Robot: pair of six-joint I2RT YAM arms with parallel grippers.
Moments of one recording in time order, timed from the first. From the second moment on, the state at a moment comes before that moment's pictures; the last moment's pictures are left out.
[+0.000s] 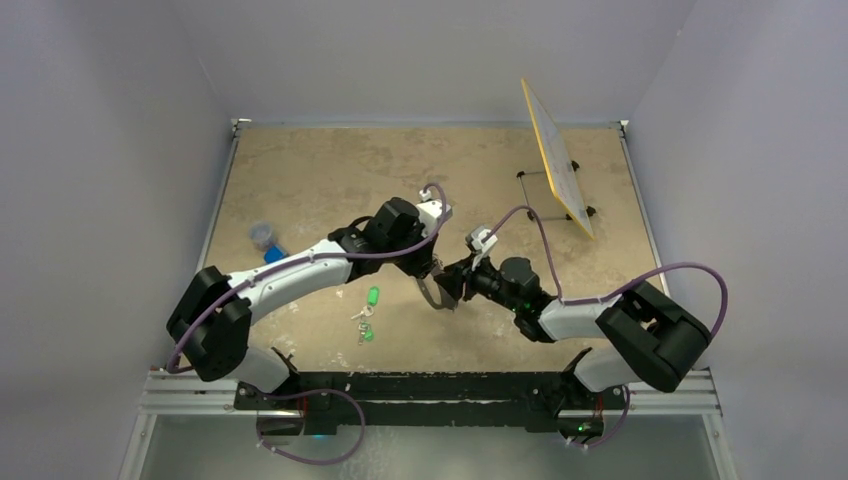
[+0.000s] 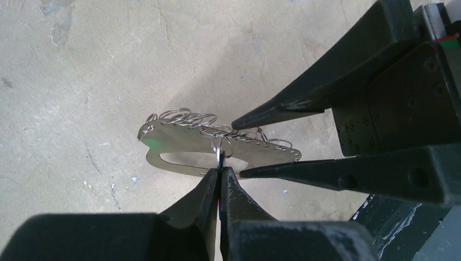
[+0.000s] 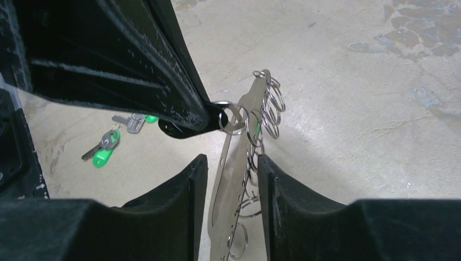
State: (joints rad) left arm -0.79 1.49 1.01 -0.28 0.15 -0.17; right arm 0.74 1.41 0.30 0.90 -0.20 0.26
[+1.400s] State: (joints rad) left arm -0.79 1.38 0.97 -0.30 0.18 -0.18; right arm 0.74 1.43 0.28 1.08 -0.29 0.17
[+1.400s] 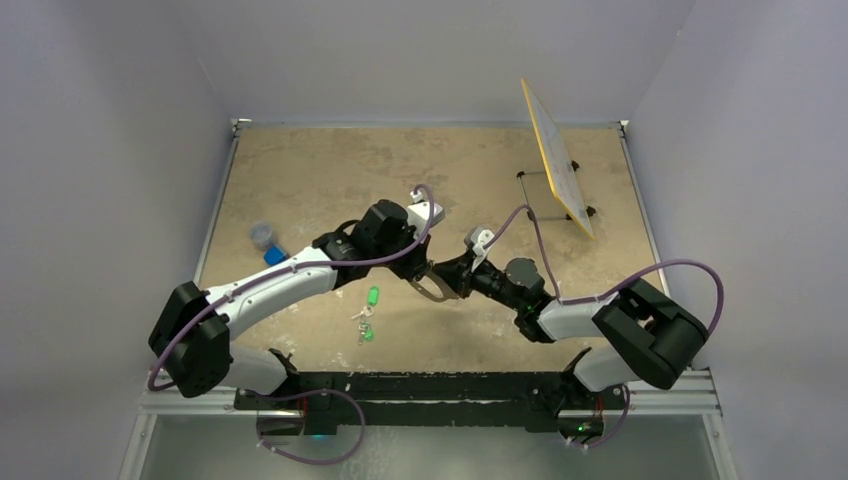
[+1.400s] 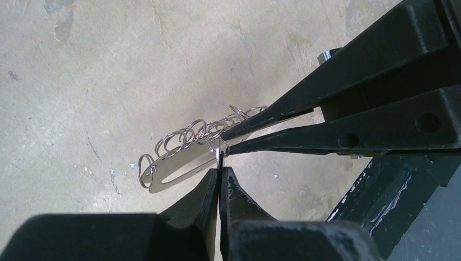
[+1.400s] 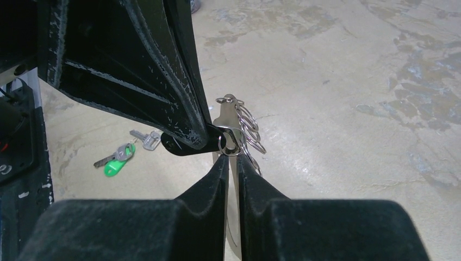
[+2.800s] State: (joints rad) left arm -0.79 1.34 1.03 -0.50 0.18 -0.11; right arm 0.75 1.37 0.33 0.95 -0.43 -0.31
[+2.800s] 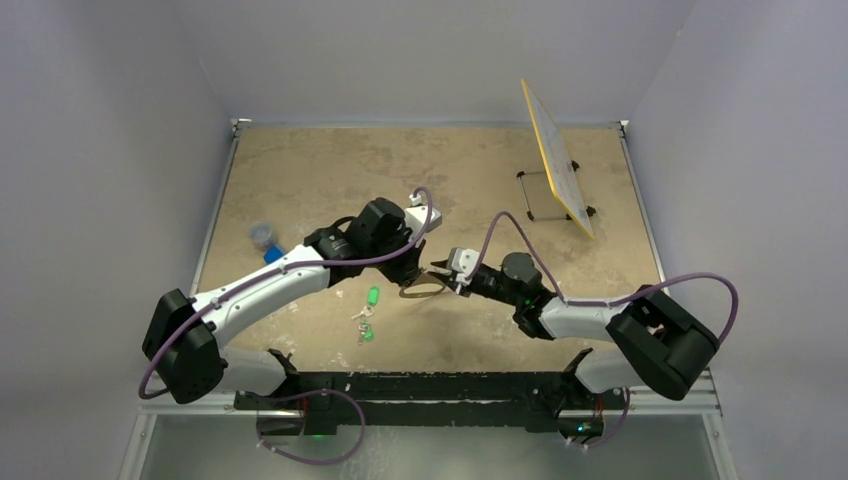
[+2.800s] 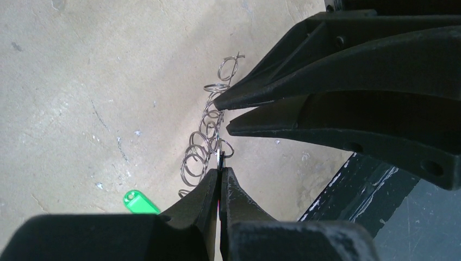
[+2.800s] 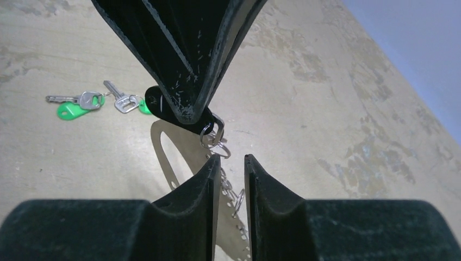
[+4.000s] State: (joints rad) left arm -0.79 1.34 1.07 -0.57 0.25 -0.04; right arm 0.75 1.34 0.39 0.80 -0.61 -0.54
